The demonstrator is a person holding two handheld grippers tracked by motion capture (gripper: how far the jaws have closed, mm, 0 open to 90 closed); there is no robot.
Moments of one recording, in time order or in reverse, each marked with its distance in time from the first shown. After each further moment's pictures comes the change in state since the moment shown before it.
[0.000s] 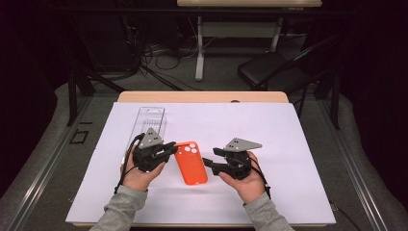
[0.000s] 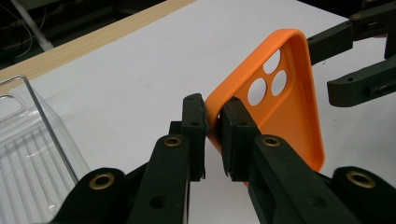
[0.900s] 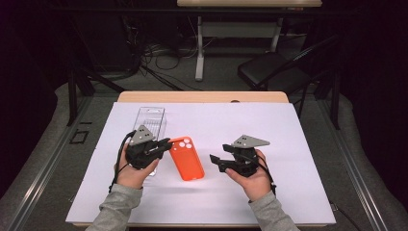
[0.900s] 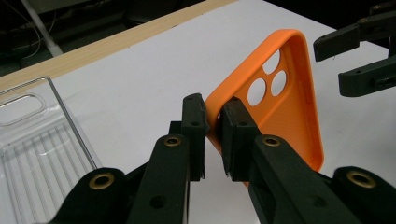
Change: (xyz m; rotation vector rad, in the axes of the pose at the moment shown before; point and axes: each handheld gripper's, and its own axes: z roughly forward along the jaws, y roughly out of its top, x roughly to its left) left arm 0.015 -0.001 -0.011 -0.041 0.010 -0.035; right arm -0.017 -0.001 -0.010 0.002 -0.066 0.033
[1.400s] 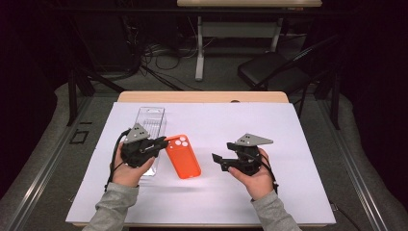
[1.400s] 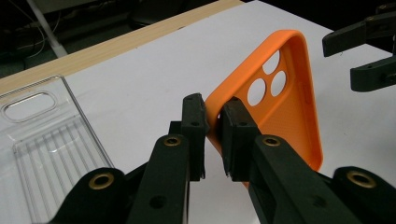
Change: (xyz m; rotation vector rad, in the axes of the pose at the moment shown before) left arm 0.010 -0.001 -0.007 -0.010 0.008 -0.019; right arm -0.008 0.001 -0.003 -0.005 -0.007 0.025
